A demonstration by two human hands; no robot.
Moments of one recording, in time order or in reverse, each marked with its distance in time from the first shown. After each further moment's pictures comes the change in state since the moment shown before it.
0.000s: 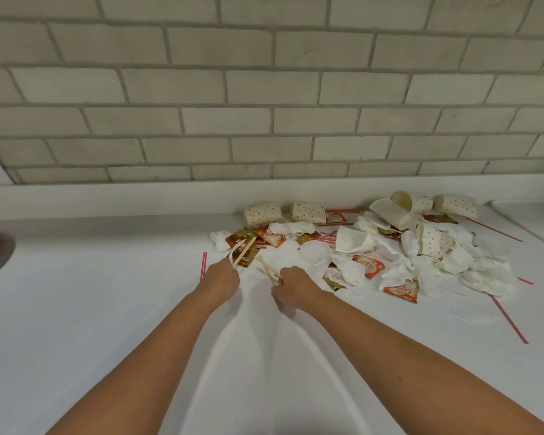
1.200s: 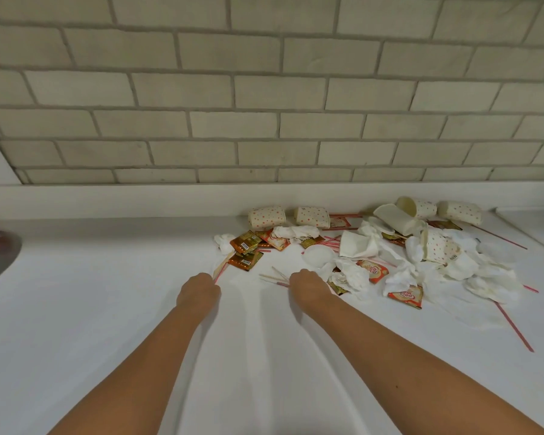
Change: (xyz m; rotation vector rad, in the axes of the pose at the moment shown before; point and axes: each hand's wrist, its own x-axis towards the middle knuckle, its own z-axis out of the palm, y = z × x) left_hand 0.013 -0.051 0.005 0.097 0.113 -0.122; right_hand 0.003 0.007 -0.003 -0.350 0.016 -0.002
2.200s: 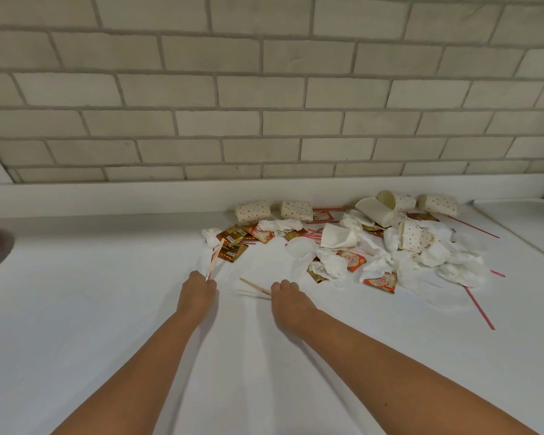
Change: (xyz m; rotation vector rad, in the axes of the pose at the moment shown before) left_hand -0.048 0.026 0.011 -0.410 0.055 -0.095; right_hand -0.043 0.008 0.039 -0.117 0.096 -0.154
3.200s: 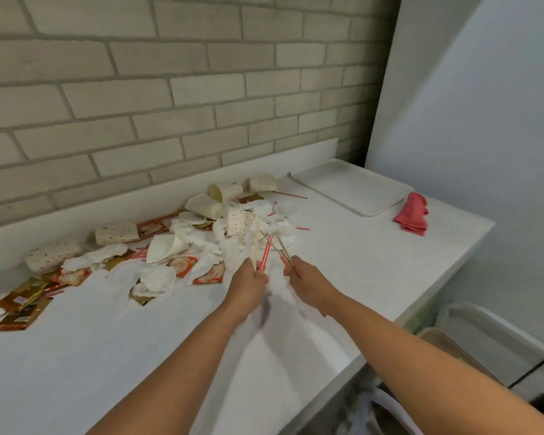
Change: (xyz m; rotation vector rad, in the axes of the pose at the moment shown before) left_hand -0.189 0.214 0.222 -0.180 -0.647 0.453; right_hand -0.194 0.264 -0.004 0.867 0.333 0.526
